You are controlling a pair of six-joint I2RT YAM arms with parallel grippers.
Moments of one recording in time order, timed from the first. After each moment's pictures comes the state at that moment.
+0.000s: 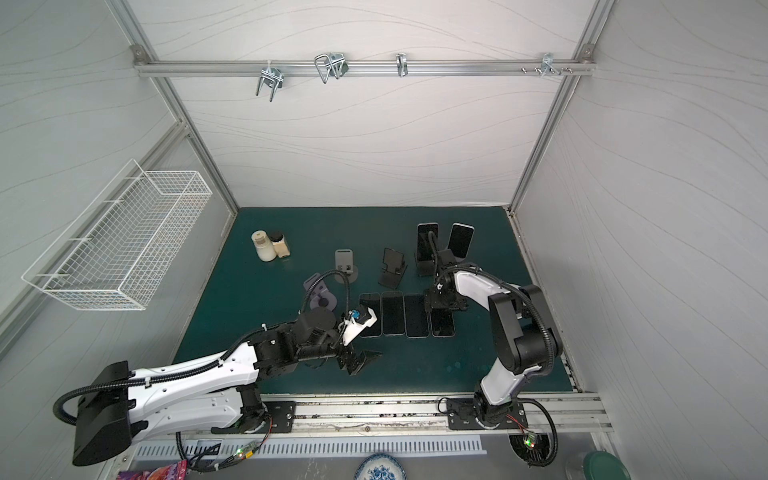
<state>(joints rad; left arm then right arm) -1.03 1.04 0.56 -0.09 0.17 -0.05 0.34 1.65 0.95 -0.67 -0.04 0.22</state>
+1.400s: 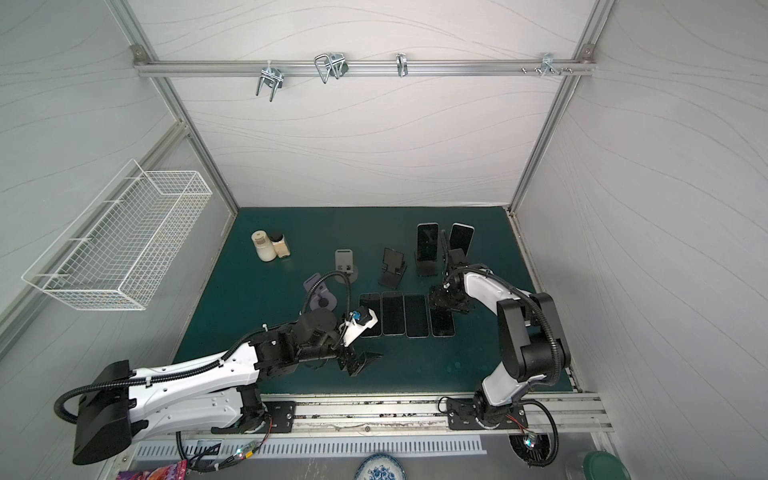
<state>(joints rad) -1.04 1.04 0.56 -0.09 0.17 -0.05 0.26 1.59 0.92 -0.67 -0.17 0.29</state>
